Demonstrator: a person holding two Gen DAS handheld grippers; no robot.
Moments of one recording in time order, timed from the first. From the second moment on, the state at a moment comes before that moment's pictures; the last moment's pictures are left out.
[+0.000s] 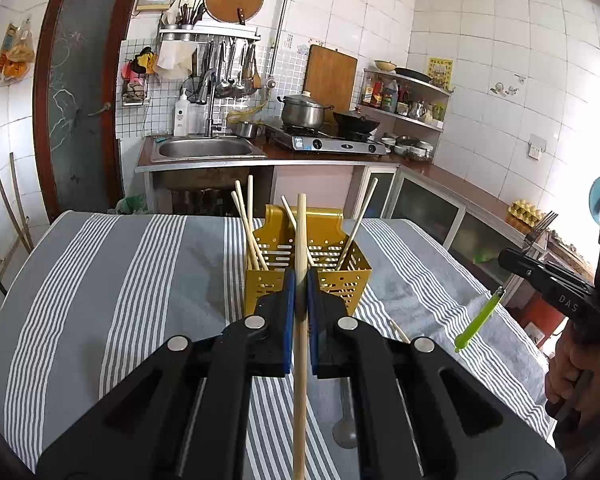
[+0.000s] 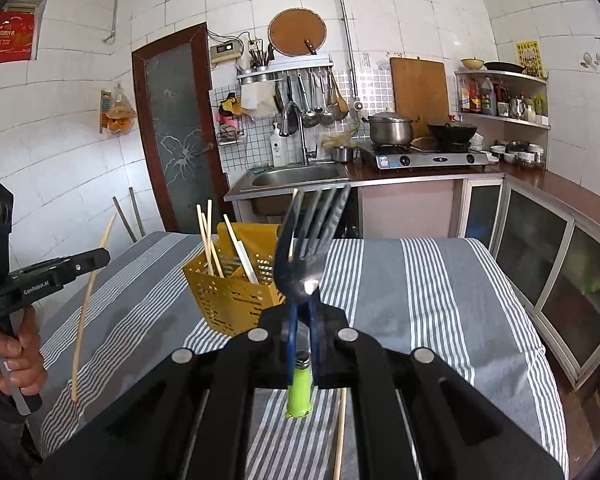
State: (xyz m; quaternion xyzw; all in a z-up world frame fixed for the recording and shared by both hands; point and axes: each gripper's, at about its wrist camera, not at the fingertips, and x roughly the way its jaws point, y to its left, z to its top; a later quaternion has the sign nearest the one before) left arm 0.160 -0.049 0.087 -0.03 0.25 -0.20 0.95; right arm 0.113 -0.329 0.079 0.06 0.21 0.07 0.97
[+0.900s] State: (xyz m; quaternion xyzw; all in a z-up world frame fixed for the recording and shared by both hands) left arm 0.183 -0.051 0.137 -0.03 0.19 -0.19 0.96; right arm 0.152 -0.297 0.123 0.03 0.18 0.09 0.98
